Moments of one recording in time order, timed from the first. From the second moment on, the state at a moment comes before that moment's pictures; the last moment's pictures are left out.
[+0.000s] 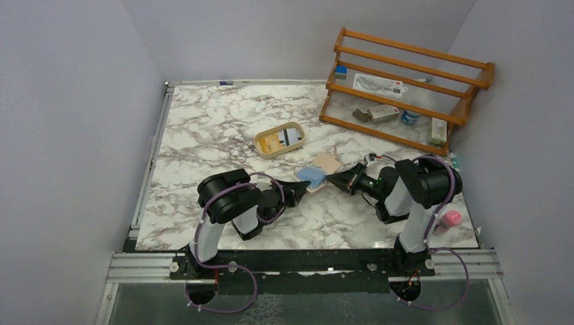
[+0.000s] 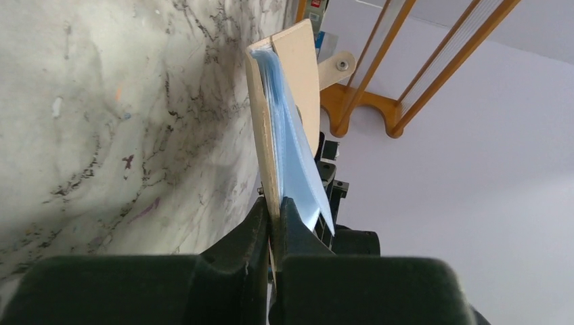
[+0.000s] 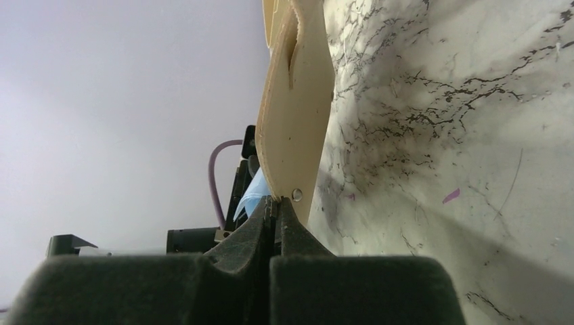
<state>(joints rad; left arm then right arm) -0.94 2.04 0.35 1.52 -0.28 -1.83 0.23 1.89 0.21 1.51 -0.70 1.36</state>
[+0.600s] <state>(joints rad) -0.82 1.57 0.47 0.91 -0.18 -1.19 0.44 1.11 0.35 0.84 -0.61 0.86</state>
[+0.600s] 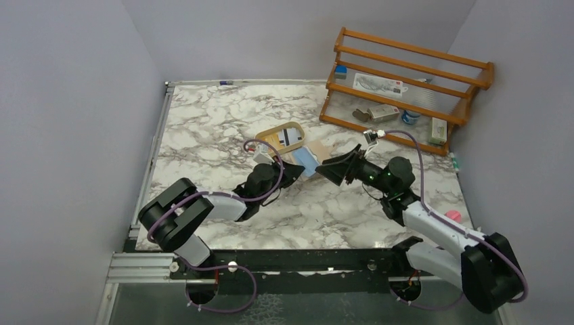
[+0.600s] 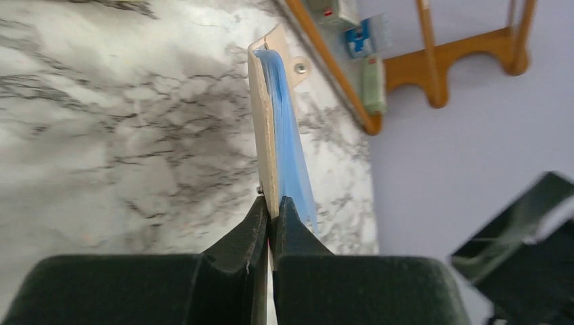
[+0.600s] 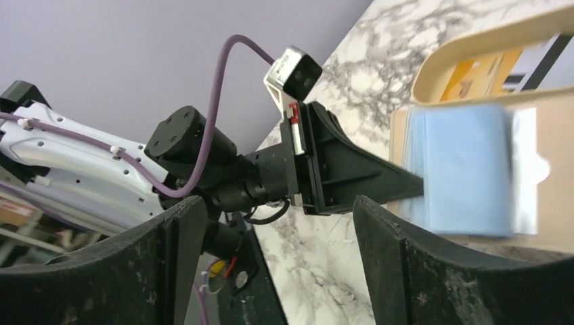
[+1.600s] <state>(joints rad) -0.76 1.44 0.37 0.65 -0.18 -1.03 0.48 1.91 0.25 1.50 -0.67 1.26</state>
